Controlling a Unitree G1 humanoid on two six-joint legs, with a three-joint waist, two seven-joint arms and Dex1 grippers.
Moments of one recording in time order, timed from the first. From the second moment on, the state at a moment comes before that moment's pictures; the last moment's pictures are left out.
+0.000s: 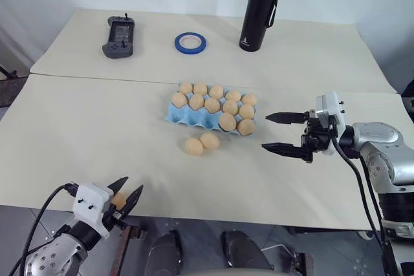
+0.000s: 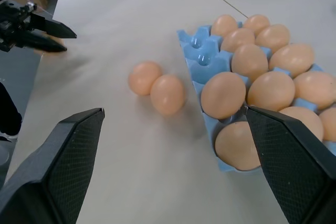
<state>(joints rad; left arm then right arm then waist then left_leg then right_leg) 0.58 0.35 0.29 -0.64 -0.28 0.28 -0.43 -0.42 -0.76 -0.08 -0.03 0.56 0.43 1.26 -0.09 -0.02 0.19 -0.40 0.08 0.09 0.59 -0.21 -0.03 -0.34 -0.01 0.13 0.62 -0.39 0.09</state>
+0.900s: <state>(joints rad) 0.44 0.30 0.30 -0.41 -0.23 0.10 -0.34 -0.44 -0.76 -0.07 -0.02 0.55 0.44 1.26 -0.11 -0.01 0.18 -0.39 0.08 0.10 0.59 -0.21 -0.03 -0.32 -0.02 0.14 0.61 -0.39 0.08</state>
